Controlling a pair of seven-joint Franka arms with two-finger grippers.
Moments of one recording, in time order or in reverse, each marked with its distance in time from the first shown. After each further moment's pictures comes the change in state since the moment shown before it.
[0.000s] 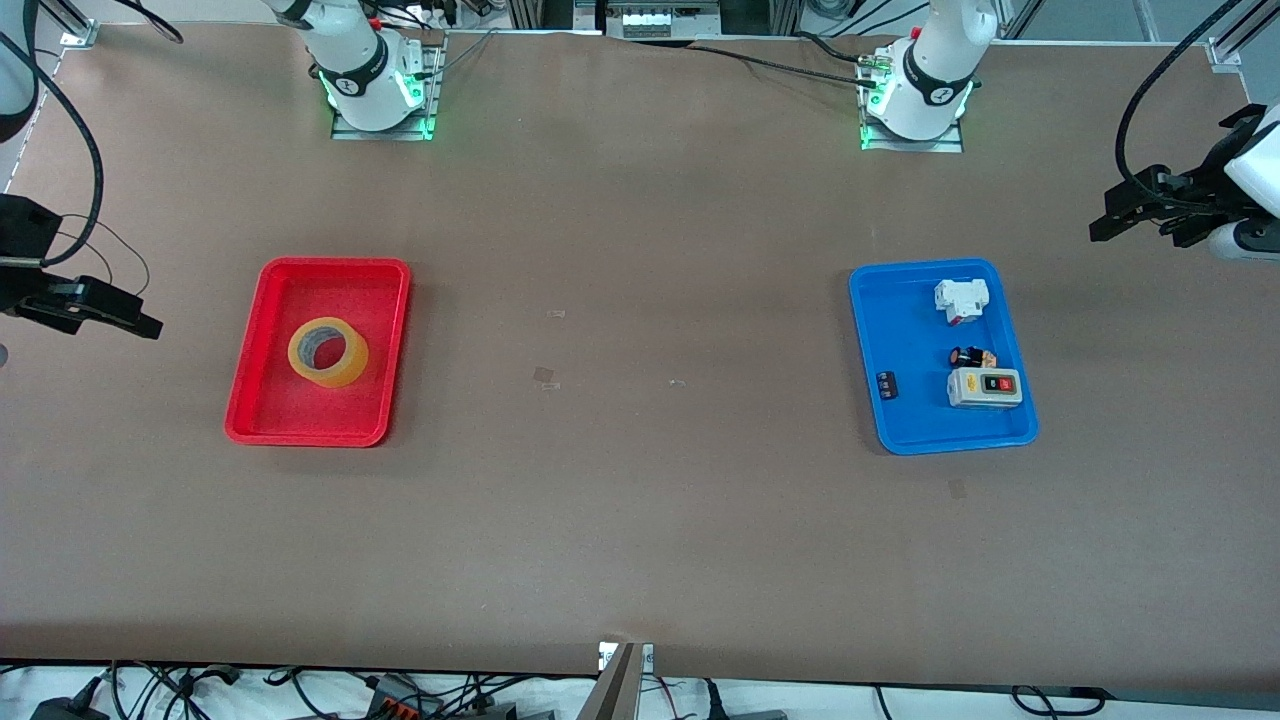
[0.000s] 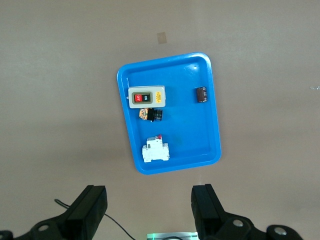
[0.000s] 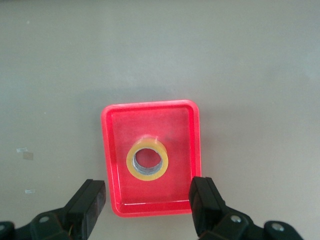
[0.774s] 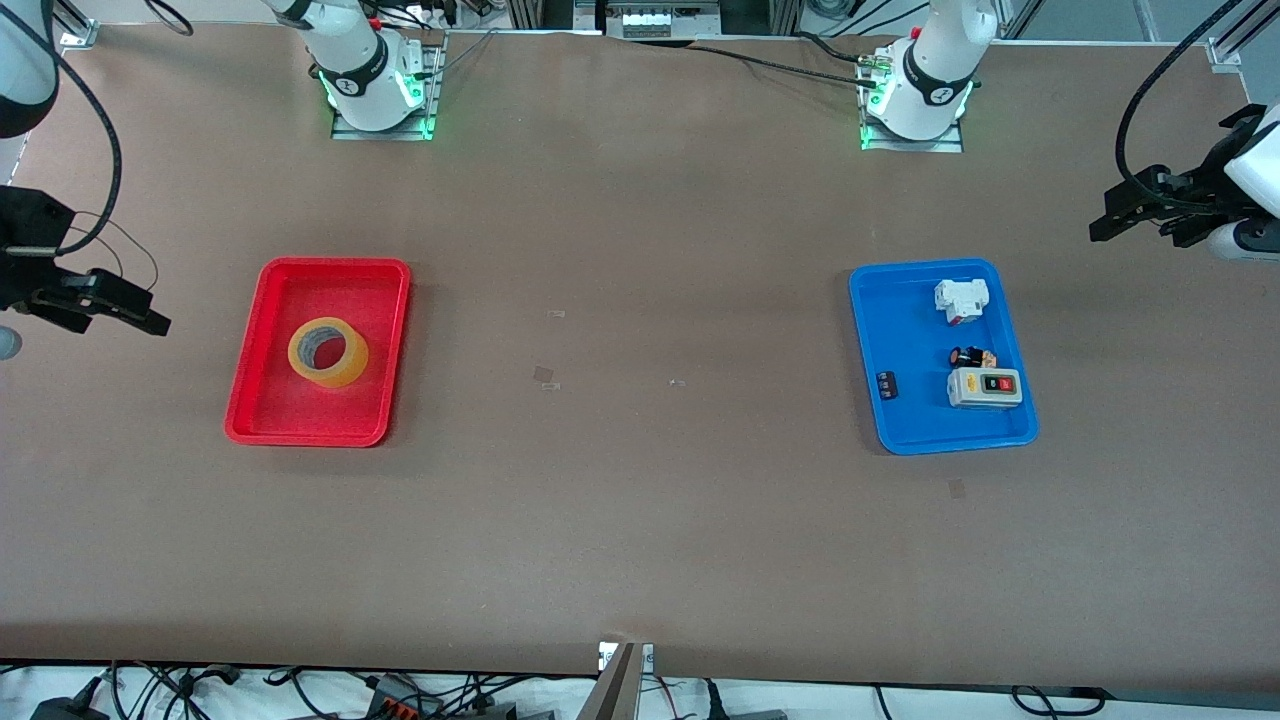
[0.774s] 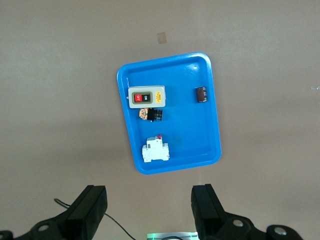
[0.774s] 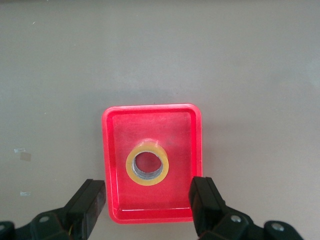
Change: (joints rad) left arm 0.000 0.000 0.000 0.000 0.000 0.000 0.000; right arm 0.001 -0.122 0.000 -0.221 0.000 0.146 -0.028
